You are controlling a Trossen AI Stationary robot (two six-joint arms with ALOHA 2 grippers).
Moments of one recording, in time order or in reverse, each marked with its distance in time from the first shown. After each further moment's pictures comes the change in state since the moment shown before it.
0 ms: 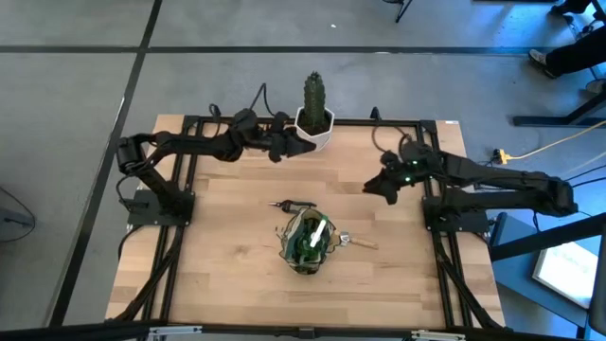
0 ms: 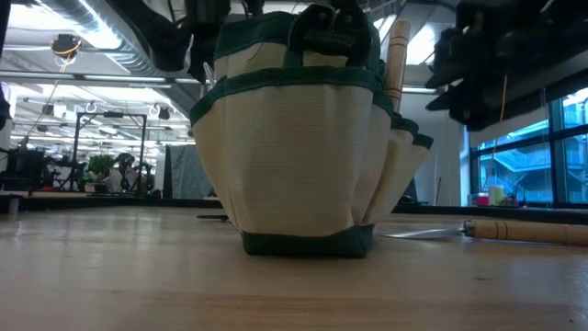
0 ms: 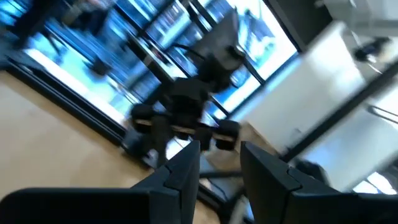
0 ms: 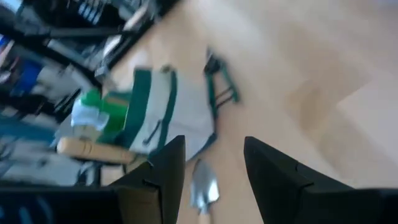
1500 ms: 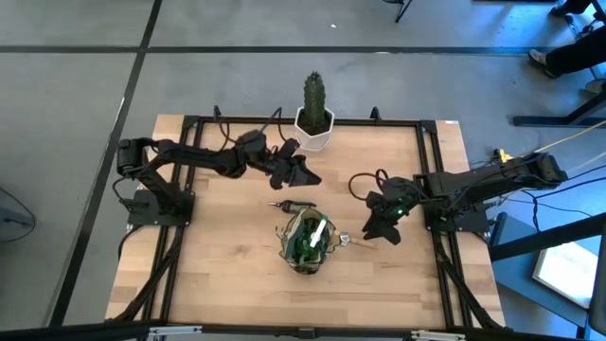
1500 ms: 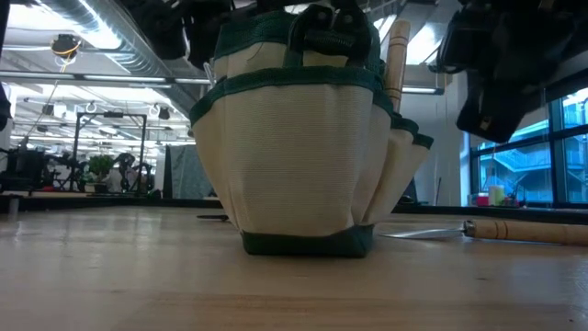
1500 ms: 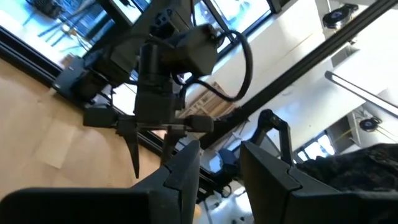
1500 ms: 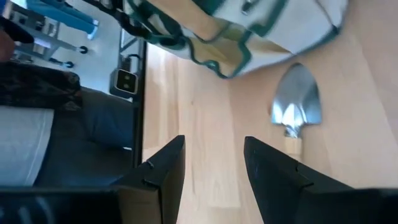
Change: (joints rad) left arm -0.193 0.001 0.001 -0.039 0.032 -0.058; right arm 0.409 0.243 0.000 0.084 -0.082 0.040
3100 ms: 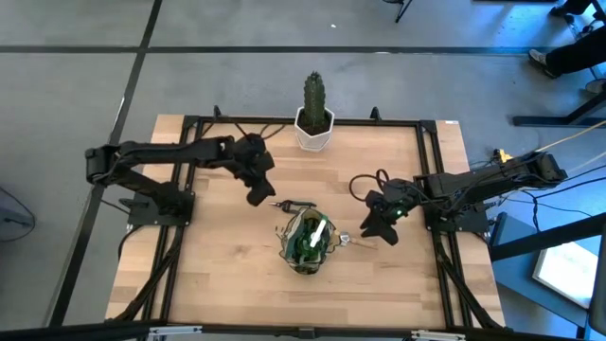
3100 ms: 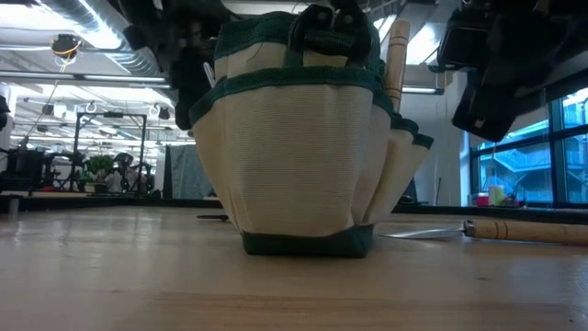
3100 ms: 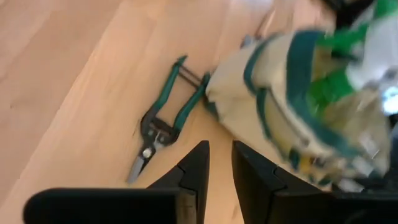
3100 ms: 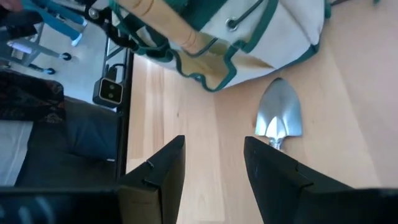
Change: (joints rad) left arm 0.069 -0.274 0.000 -1.272 -0.143 0.595; right arm 0.027 0.000 0.000 0.019 0.093 -0.014
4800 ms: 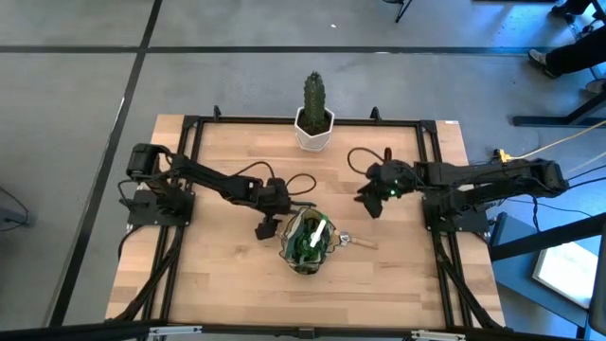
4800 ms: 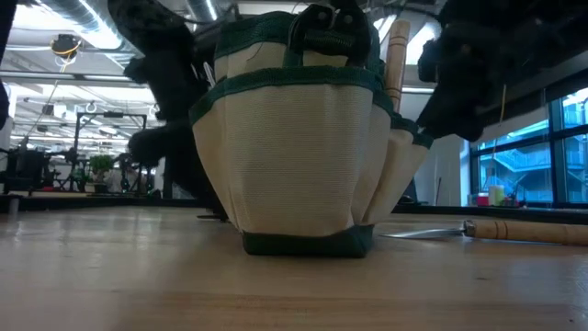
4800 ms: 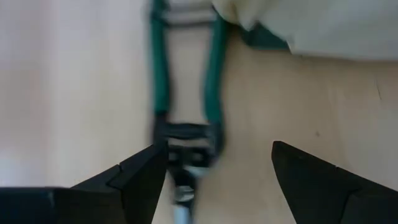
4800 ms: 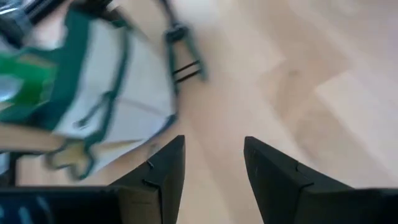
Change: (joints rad) left arm -0.330 0.363 -0.043 0.261 -0.527 0.491; right arm -0.195 -0.005 0.035 -0.080 0.278 -0.052
